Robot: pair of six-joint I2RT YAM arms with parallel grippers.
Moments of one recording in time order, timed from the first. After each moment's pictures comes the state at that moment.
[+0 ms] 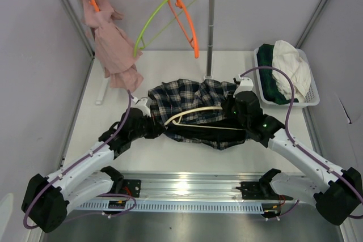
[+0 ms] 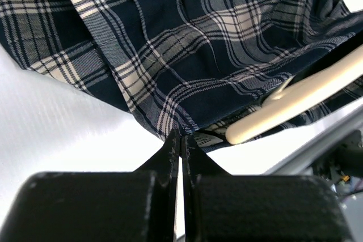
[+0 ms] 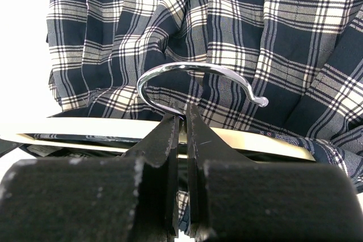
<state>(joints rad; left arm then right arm) -0.57 0.90 0.49 -0.18 0.10 -0.62 0.64 1.05 0.83 -0.24 0.28 0.43</state>
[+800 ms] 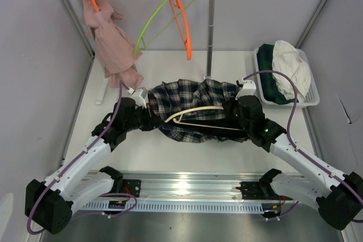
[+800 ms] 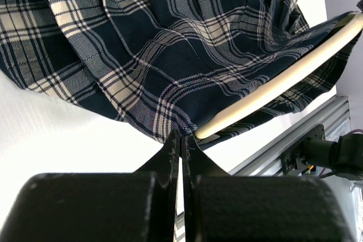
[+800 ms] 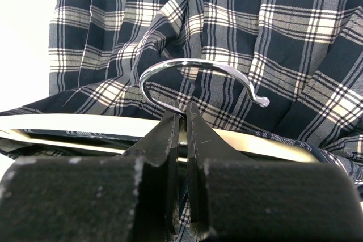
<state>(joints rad) -0.45 0.91 0.65 -0.31 0.27 -0.58 0.64 0.99 0.76 -0.16 0.30 0.41</state>
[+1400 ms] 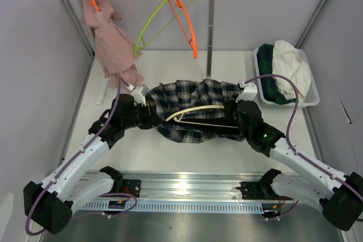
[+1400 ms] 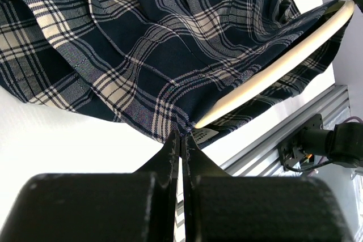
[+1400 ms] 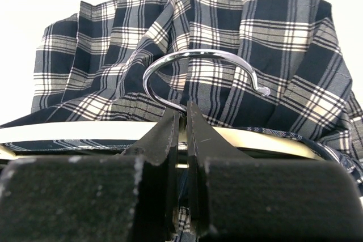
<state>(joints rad) -0.45 0.92 0.74 -0.42 0.29 -0.54 0.70 0.97 0.70 -0.06 0.45 0.40</state>
